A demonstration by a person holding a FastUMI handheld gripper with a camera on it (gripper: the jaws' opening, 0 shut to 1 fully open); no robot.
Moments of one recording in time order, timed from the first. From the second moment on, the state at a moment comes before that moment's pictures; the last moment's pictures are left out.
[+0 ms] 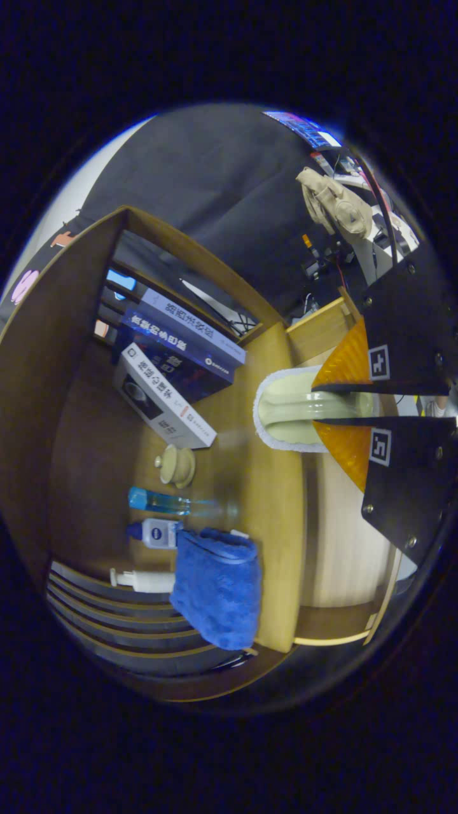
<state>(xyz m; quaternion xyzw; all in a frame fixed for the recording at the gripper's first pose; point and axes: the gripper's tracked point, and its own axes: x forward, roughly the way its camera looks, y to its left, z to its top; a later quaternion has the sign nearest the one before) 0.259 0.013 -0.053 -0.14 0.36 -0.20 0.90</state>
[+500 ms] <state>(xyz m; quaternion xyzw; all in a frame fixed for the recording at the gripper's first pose) 0.342 0.042 -0.071 -0.03 0.33 -0.13 0.94</state>
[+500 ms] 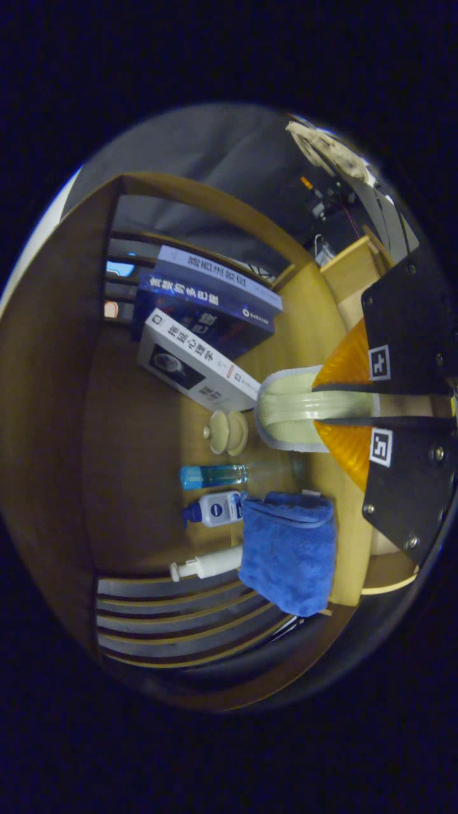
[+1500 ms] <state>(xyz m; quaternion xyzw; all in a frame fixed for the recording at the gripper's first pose) 0.389 0.067 -0.083 -0.01 0.27 -0.02 0.96</state>
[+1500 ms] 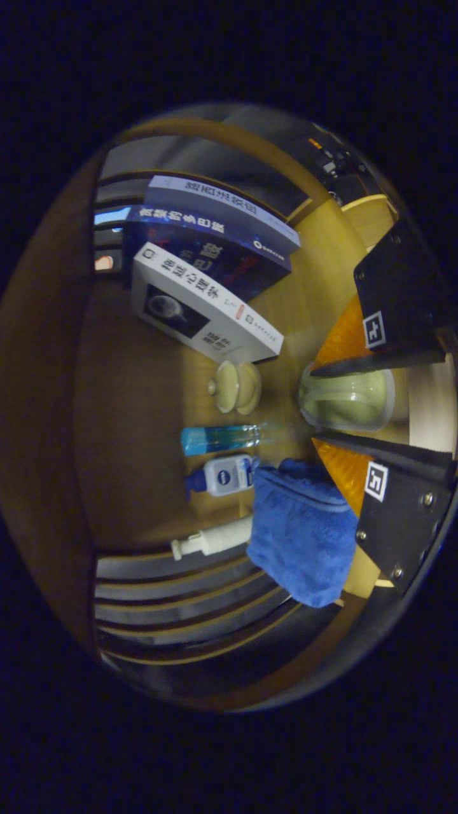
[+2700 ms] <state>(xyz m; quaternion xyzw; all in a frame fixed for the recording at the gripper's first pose) 0.112 0.036 -0.102 0.01 0.09 -0.04 1.00</state>
